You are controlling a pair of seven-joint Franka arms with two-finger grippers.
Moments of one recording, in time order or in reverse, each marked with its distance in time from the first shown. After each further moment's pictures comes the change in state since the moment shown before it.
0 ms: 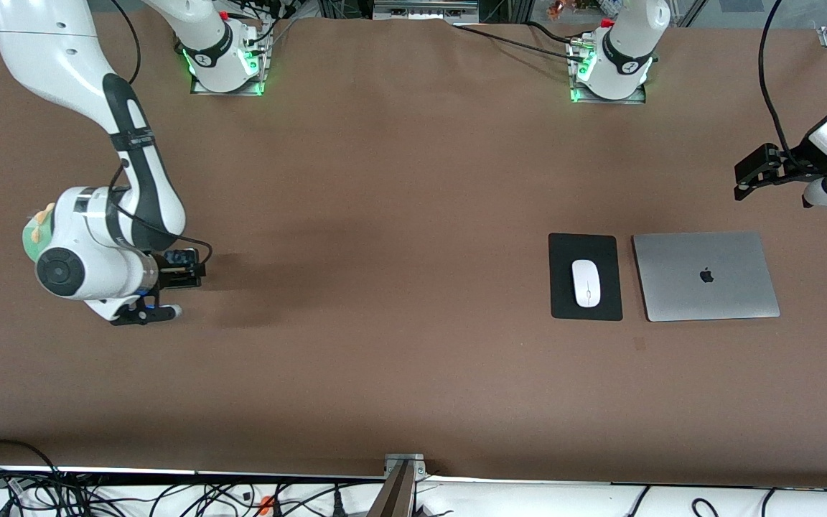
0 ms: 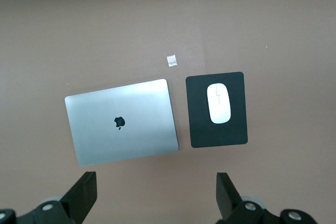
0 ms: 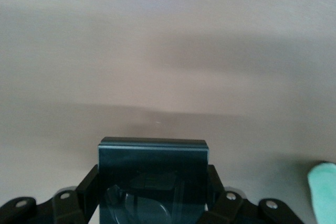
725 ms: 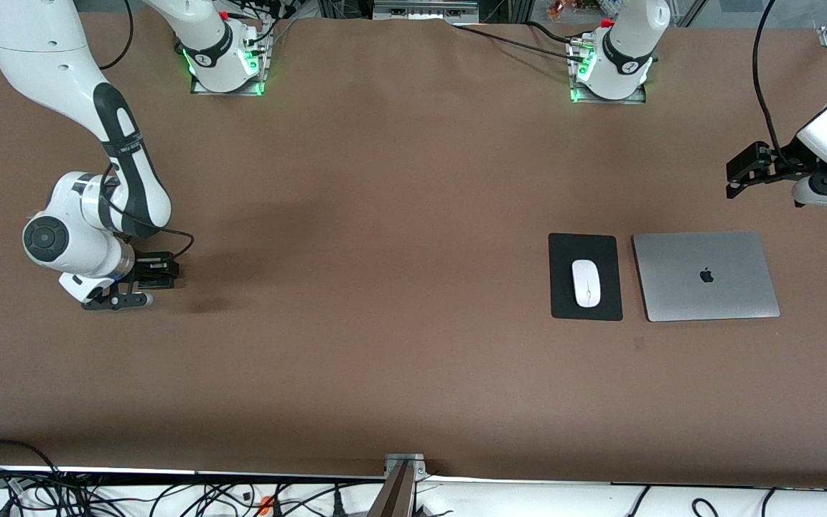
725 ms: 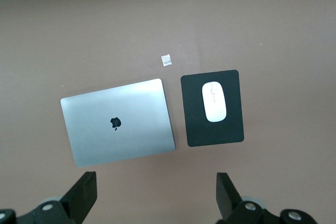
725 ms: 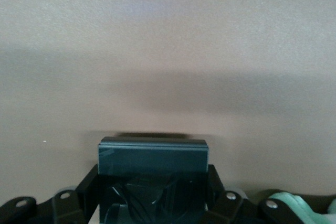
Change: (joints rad) left arm -0.006 0.000 -0.014 0.001 0.000 -0.004 0.002; right arm -0.012 -0.013 -0.087 -0.255 -0.001 0.420 -0.113
